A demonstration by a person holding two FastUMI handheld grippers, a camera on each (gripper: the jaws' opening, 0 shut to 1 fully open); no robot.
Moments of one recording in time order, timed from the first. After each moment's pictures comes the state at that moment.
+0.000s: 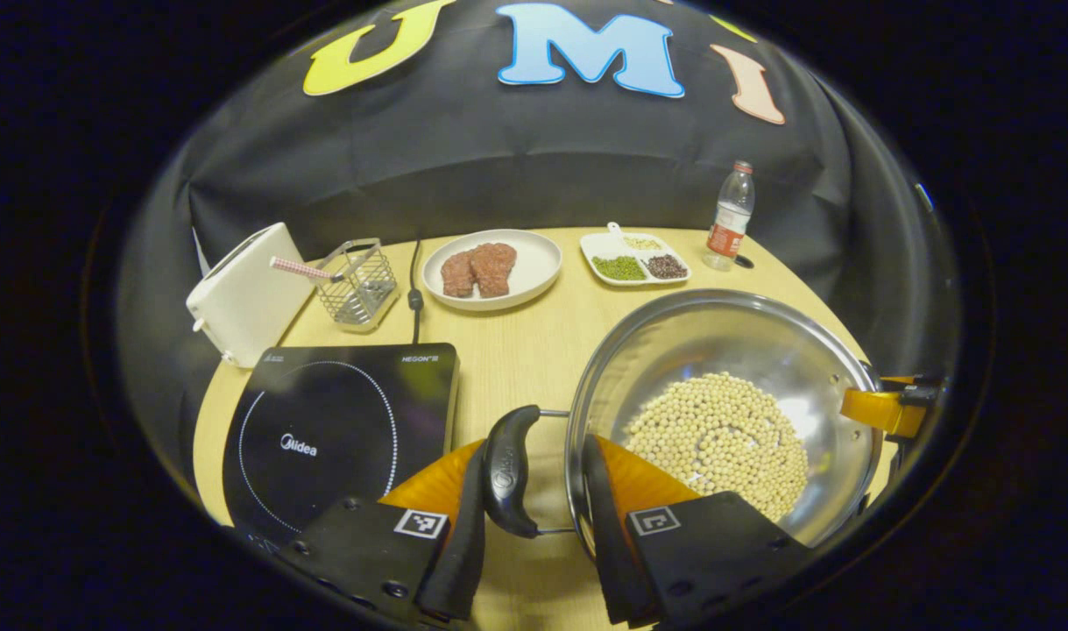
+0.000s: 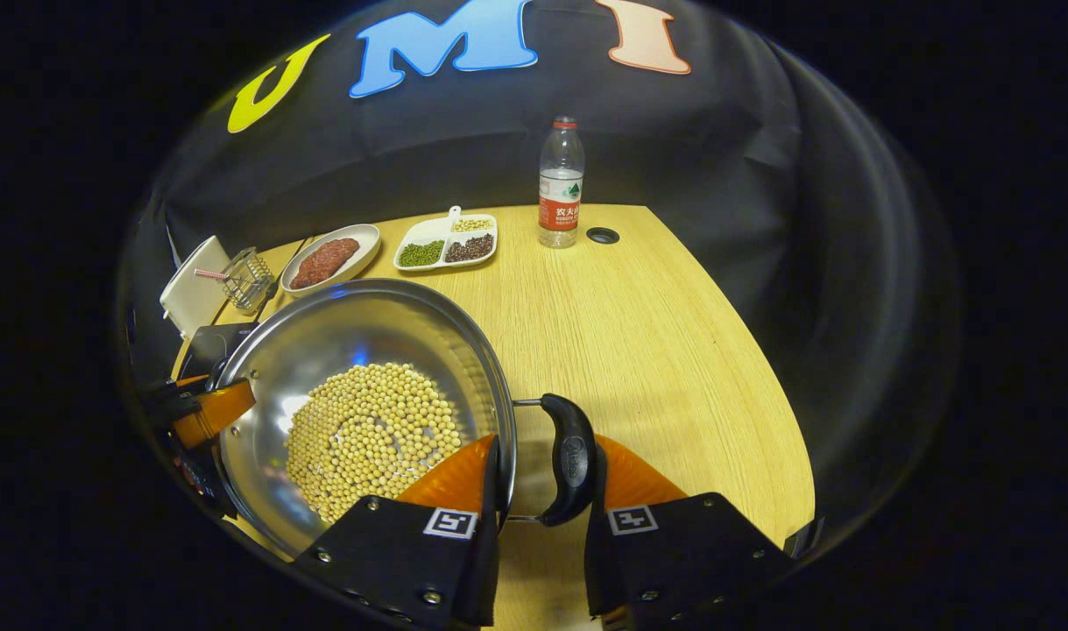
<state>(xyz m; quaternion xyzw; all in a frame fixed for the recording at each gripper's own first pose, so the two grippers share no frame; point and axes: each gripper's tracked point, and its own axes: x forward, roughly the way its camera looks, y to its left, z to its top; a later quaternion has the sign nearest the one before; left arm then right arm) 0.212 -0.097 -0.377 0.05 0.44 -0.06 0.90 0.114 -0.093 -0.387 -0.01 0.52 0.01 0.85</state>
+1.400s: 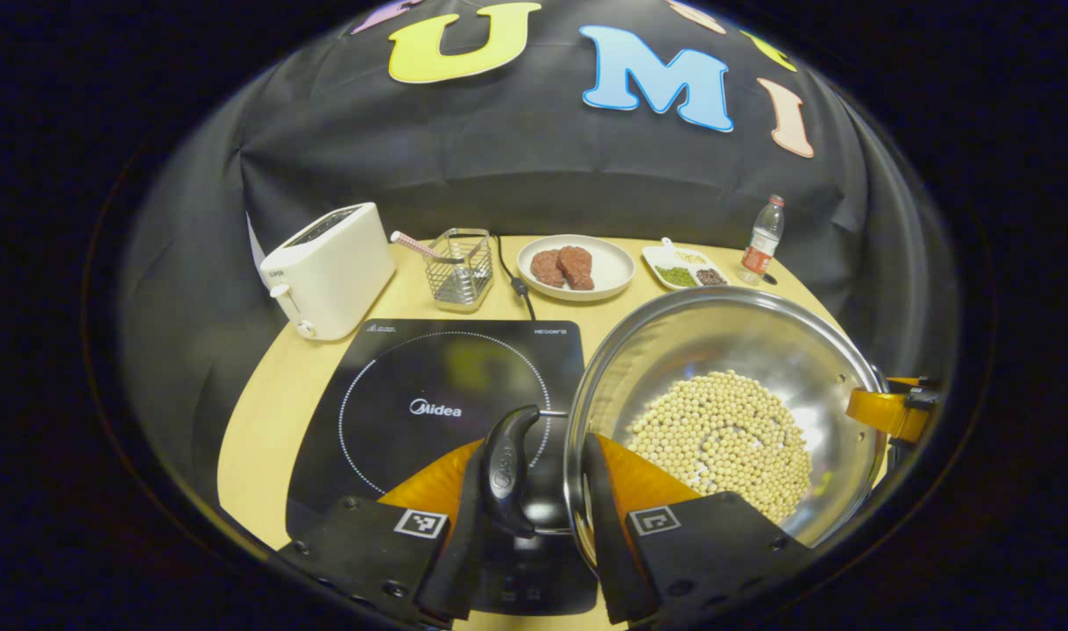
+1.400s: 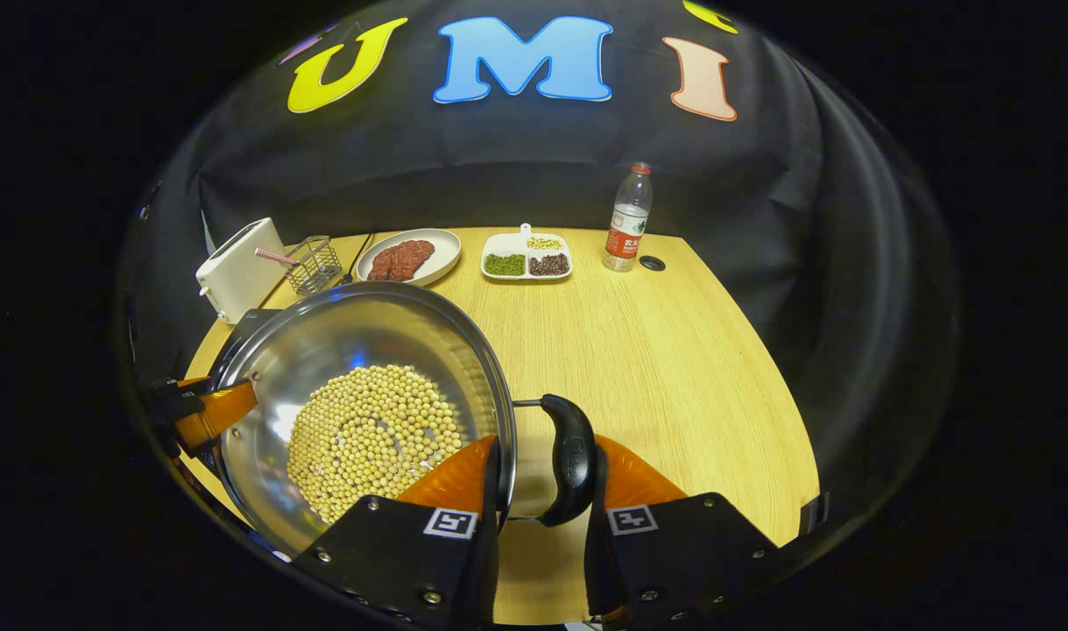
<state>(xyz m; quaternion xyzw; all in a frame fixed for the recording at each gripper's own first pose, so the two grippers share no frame) 0.210 -0.080 -0.370 0.03 0.43 -0.03 0.90 0.074 0.015 -0.332 -0.03 0.50 0.03 0.86</state>
